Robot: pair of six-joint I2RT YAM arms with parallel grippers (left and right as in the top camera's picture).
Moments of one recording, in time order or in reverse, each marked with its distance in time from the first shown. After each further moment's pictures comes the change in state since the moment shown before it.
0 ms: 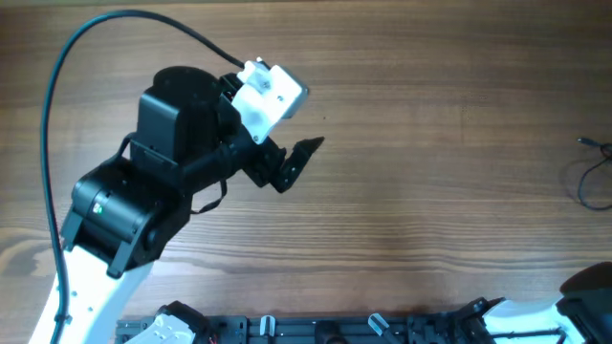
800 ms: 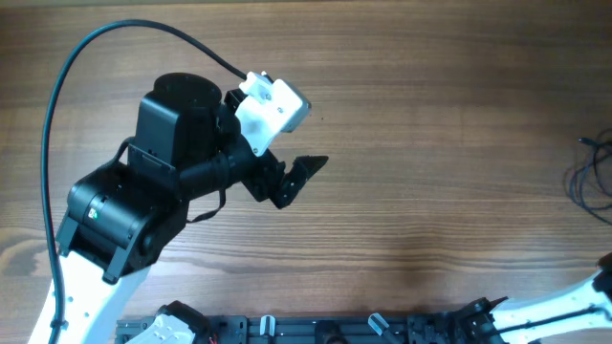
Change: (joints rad) left arm 0.000 -0.012 0.000 -0.063 0.099 -0.030; right arm -0.051 0.274 -0.105 -0.700 1.019 0.132
